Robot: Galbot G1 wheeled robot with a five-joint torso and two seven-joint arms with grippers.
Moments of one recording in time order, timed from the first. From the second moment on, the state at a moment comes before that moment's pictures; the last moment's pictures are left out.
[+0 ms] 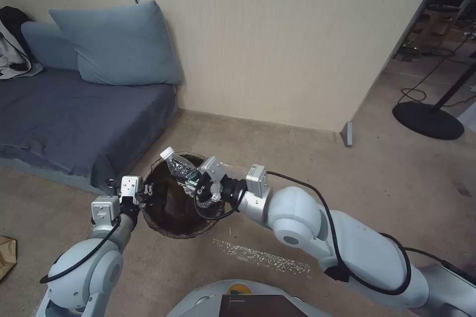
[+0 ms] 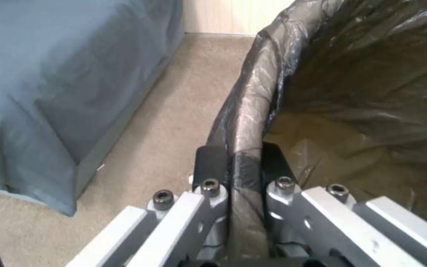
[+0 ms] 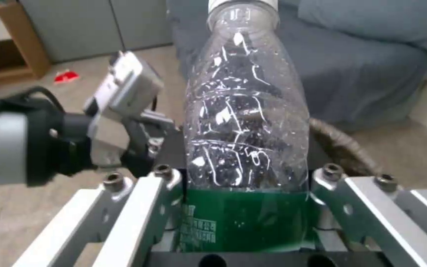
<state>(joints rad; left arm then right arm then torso) 1.64 -1.30 -0.71 -2.43 -0.34 0.72 -0.11 -0.67 0.98 -0.41 2.25 0.82 -0.53 0.15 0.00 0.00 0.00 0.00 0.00</state>
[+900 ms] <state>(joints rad) 1.63 -1.31 -0.71 -2.43 -0.34 0.72 -0.11 -0.63 0.97 -0.36 2.28 0.84 -0.55 0.17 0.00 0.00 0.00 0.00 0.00</state>
